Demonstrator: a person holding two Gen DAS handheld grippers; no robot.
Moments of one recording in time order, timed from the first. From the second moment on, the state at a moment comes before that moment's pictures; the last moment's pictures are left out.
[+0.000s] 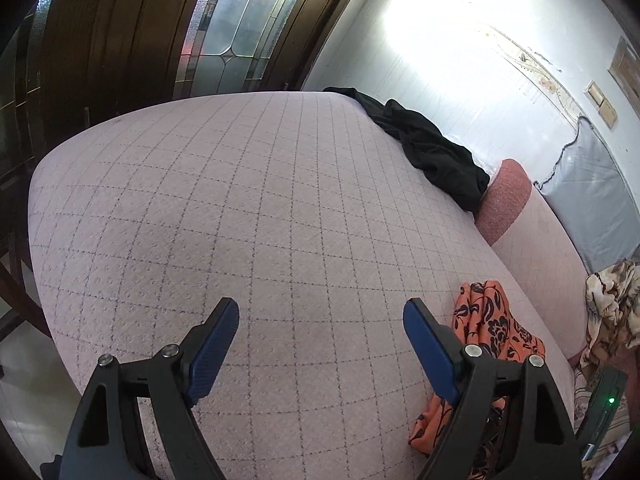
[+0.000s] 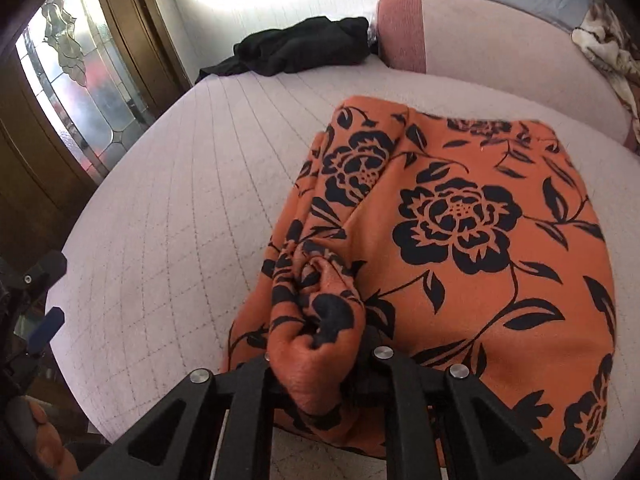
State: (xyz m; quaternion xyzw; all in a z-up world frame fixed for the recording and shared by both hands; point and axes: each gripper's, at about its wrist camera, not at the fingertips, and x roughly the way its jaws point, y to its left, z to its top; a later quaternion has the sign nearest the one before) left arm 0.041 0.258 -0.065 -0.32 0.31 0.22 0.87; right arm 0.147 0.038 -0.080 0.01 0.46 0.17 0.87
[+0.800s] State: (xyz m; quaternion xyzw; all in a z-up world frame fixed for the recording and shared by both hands) left arm 0.081 0.151 -0.057 -0.25 0.36 -0.03 0.90; right arm 0.079 -0.103 -0.055 0.18 0.40 0.22 0.87
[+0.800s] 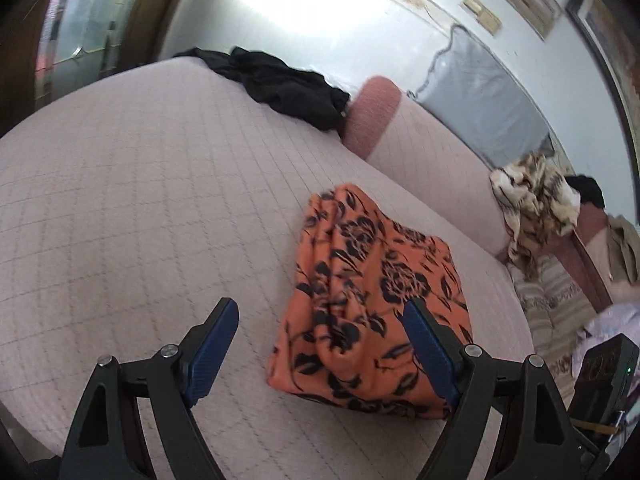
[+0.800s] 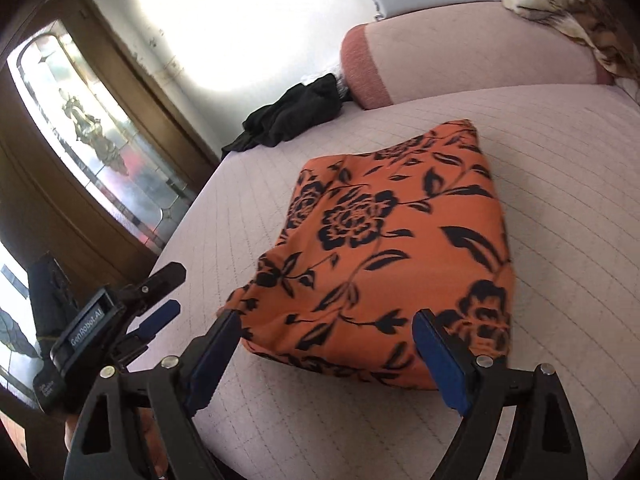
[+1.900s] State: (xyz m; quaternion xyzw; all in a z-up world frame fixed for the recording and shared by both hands) left arm 0.070 0.135 -0.074 -0.23 0.44 -0.01 0.87; right arm 0.109 -0.180 -0.072 0.26 0.40 0.20 0.86
